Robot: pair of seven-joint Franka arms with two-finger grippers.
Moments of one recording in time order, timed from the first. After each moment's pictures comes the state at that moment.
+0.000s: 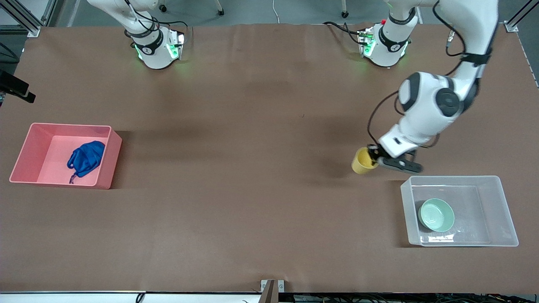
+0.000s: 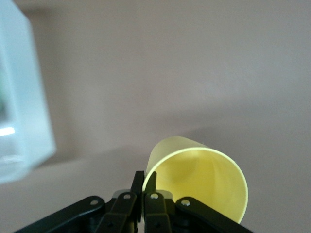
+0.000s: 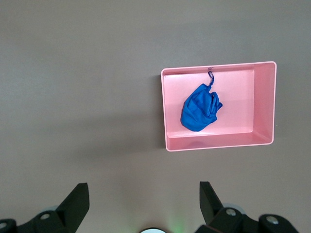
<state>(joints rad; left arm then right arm) -0.04 0.22 -0.16 -2.04 -0.15 2.43 0.10 -0.09 -0.01 -0.03 -1.46 -0.01 1.41 -0.01</state>
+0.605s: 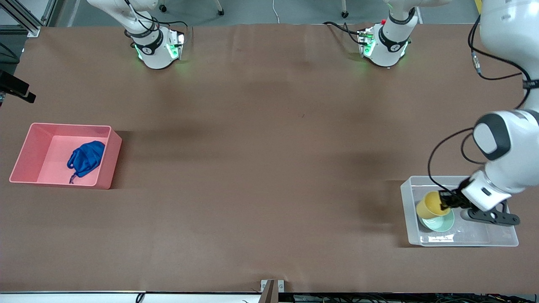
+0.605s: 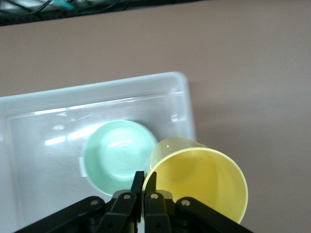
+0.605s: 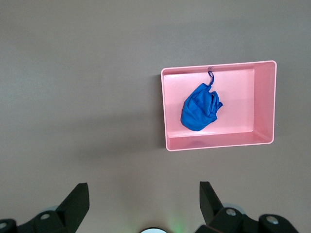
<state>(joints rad) -0.03 0.57 0.11 -1.52 -0.15 2.24 0.31 -0.09 -0.01 -0.03 -1.46 -0.01 1.40 -0.01</state>
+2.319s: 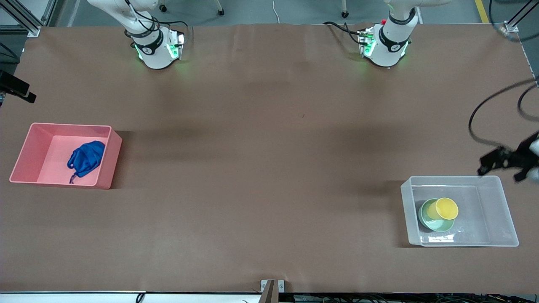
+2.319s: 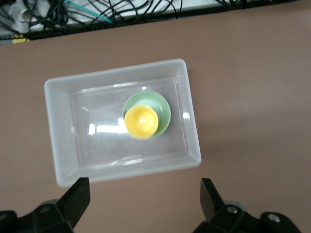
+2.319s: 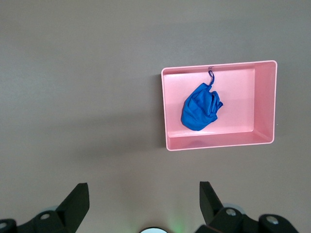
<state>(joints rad) 0.00 0.11 0.12 -1.67 -0.09 1.97 0.32 -0.09 -0.01 -0.03 -1.46 -0.01 1.40 -0.01</state>
